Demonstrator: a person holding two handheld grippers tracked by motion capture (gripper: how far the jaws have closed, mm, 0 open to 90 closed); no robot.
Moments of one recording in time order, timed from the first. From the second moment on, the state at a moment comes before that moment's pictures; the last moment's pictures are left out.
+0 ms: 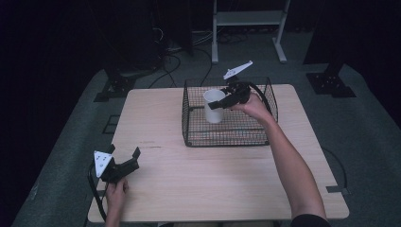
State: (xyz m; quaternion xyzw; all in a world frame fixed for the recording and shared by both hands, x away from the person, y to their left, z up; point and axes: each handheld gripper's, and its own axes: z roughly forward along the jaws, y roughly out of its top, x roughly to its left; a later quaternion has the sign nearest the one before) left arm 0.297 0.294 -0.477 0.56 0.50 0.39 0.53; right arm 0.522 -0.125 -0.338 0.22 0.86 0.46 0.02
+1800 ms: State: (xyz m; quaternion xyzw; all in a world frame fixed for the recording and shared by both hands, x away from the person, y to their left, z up) left arm 0.297 0.295 -0.478 0.56 0.50 0.39 0.54; right arm 0.547 -0.111 -0.389 0.27 0.88 0.38 0.01
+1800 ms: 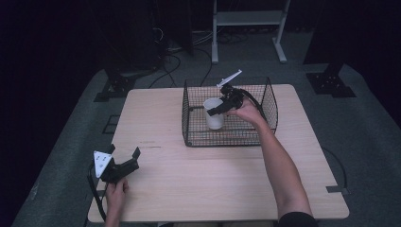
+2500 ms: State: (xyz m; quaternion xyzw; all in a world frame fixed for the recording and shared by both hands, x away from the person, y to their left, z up) left arm 0.296 0.296 -0.478 0.56 0.49 0.39 0.54; right arm 0.546 -0.106 -0.395 0.26 0.89 0.37 0.02
